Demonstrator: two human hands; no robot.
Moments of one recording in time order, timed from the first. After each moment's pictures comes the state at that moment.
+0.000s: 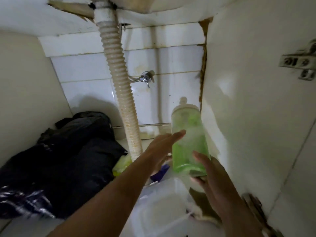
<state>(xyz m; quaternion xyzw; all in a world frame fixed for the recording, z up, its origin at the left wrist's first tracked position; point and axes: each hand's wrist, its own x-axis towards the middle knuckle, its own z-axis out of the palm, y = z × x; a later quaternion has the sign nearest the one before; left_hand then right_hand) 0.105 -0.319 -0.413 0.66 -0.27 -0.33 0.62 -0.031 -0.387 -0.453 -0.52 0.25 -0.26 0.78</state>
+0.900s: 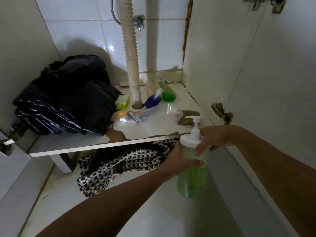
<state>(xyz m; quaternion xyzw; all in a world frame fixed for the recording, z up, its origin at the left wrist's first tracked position) -0.071 -0.178 -0.600 0.64 -0.36 -0.41 0.54 -0.157 -0.302 -0.481 -0.85 0.31 0.20 0.38</state>
